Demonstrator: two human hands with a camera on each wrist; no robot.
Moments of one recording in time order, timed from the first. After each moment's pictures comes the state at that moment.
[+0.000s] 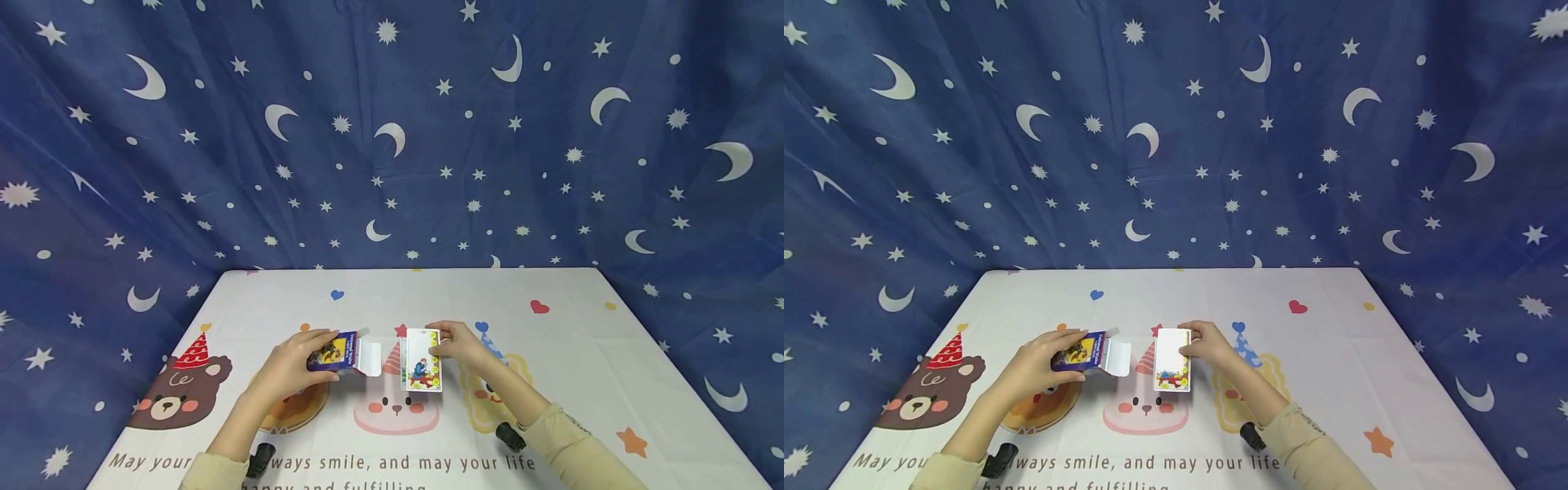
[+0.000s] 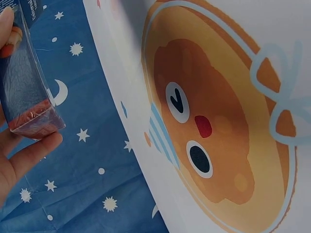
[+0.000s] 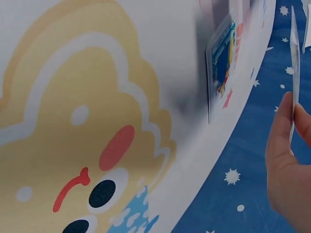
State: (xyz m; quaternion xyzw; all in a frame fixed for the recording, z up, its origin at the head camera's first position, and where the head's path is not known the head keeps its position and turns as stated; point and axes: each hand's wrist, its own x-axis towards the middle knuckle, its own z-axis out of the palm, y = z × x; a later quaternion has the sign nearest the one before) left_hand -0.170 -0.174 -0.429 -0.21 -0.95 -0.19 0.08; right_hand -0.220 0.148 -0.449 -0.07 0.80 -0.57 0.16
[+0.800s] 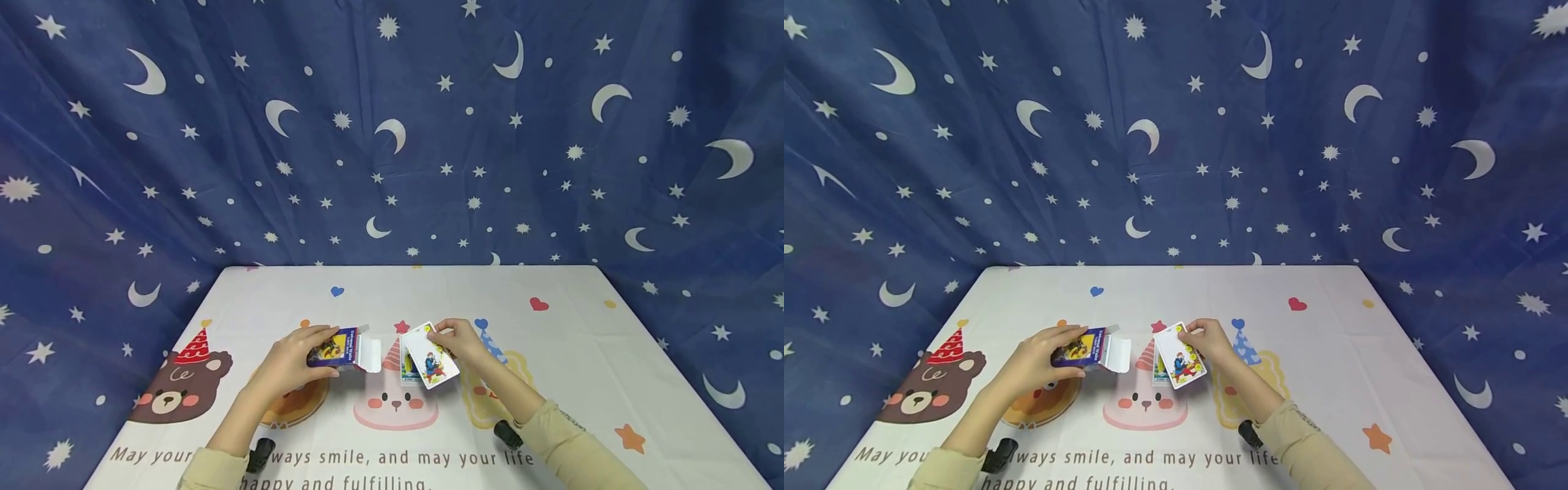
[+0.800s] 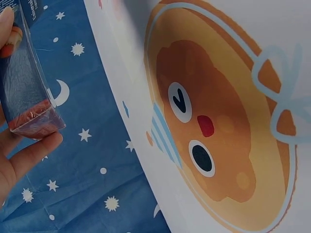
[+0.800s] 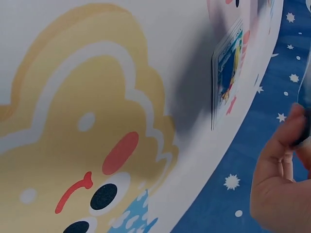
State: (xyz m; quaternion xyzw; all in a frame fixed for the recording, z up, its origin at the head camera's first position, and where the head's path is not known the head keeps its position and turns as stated) left_hand -0.168 -0.173 -0.427 -0.22 -0.95 -0.18 0.09; right_hand -0.221 0.145 -0.456 0.00 0.82 -0.56 0.12
